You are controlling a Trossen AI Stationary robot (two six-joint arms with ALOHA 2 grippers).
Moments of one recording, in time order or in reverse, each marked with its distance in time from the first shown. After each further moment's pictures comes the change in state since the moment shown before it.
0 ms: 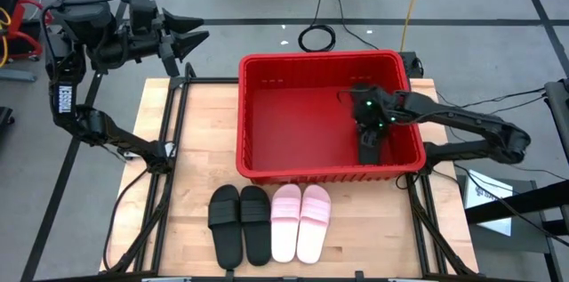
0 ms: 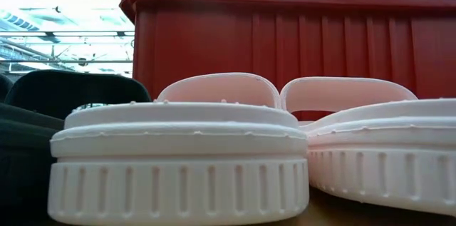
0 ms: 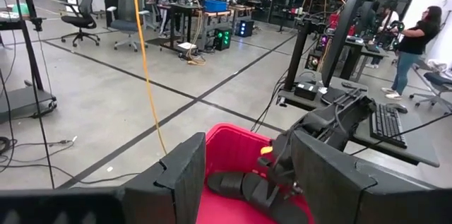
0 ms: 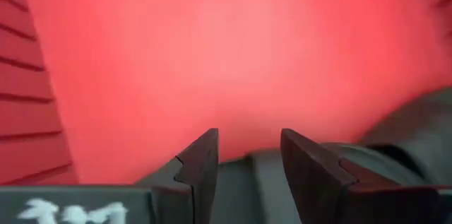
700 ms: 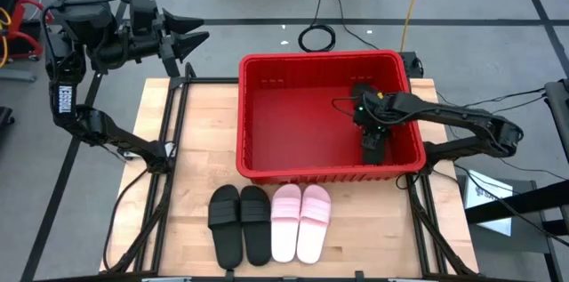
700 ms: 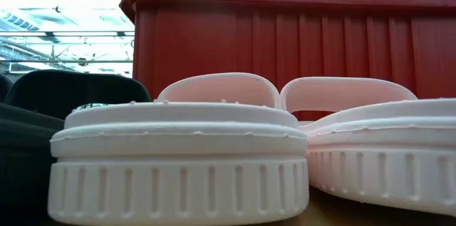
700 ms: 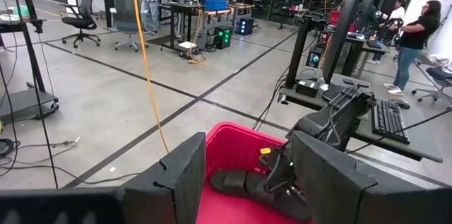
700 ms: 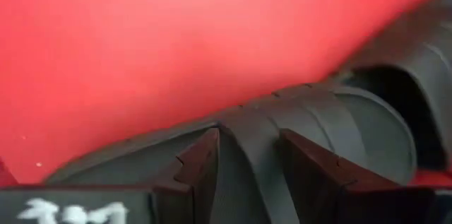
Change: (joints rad) left arm 0.000 0.000 0.000 -0.006 0.000 0.017; right arm 0.000 0.090 -0.005 -0.188 0.225 0.036
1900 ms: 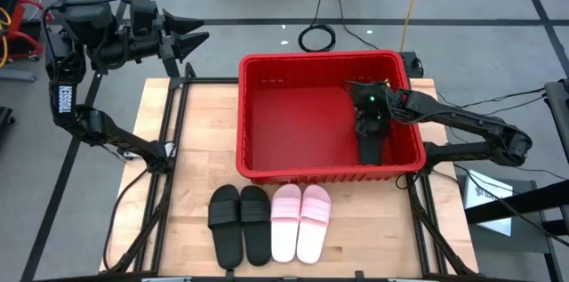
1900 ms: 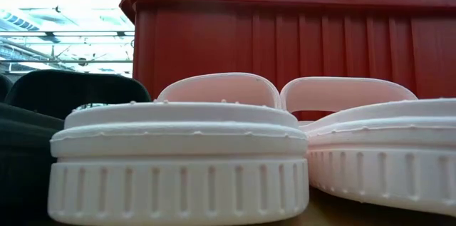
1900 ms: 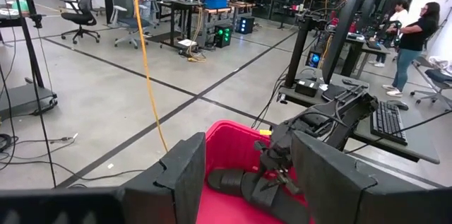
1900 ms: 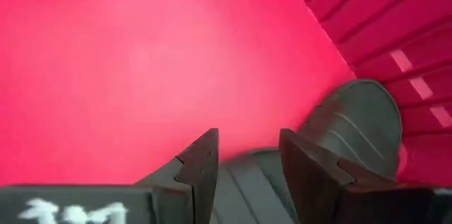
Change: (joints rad) left arm 0.000 0.000 0.000 -0.006 0.000 -0.018; right arm -0.039 -0.122 -0.003 0.308 -0.021 0.087
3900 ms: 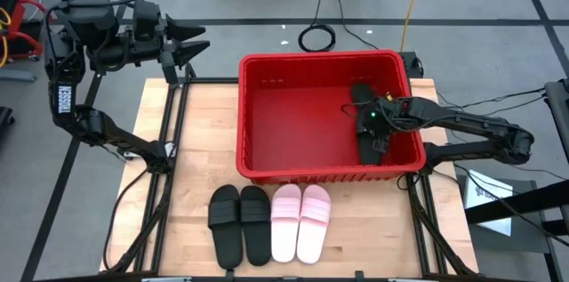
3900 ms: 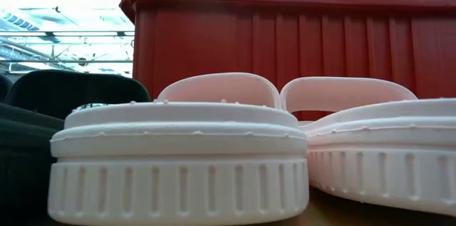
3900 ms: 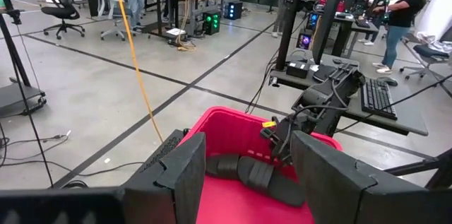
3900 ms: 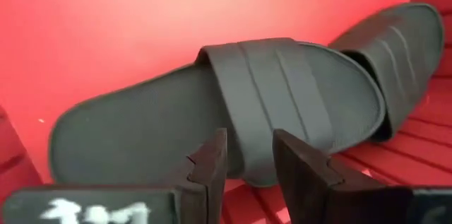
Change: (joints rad) left arm -0.001 -0.002 0.000 -0.050 0.053 0.048; right arm 0.121 -0.042 -0.006 -0.348 0.061 -0.128
